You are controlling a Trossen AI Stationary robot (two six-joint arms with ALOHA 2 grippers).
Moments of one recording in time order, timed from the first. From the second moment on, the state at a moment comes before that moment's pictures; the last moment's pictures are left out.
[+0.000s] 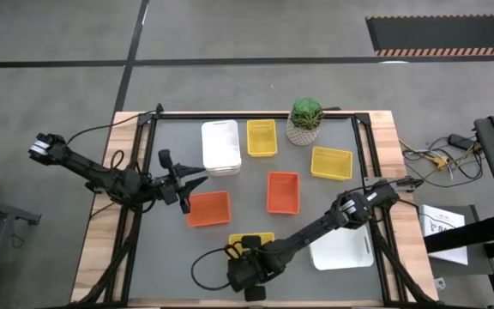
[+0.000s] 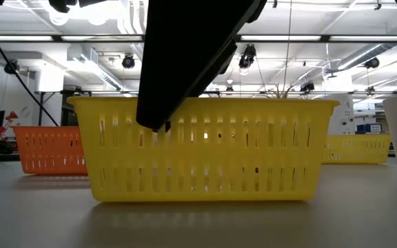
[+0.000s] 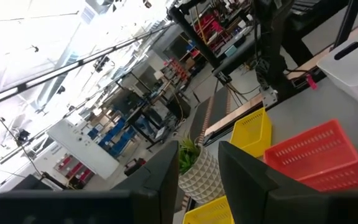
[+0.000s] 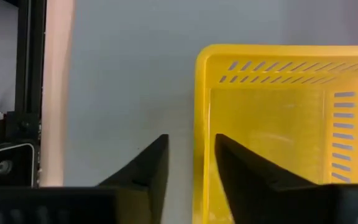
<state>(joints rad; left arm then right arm) -0.40 0.80 0.49 0.44 -0.71 0.81 0.50 2.43 2.19 -0.98 0.07 0.41</state>
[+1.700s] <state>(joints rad) -0.40 0.80 0.49 0.49 -0.68 0.82 0.31 1.73 1.67 -1.28 0.34 0.14</state>
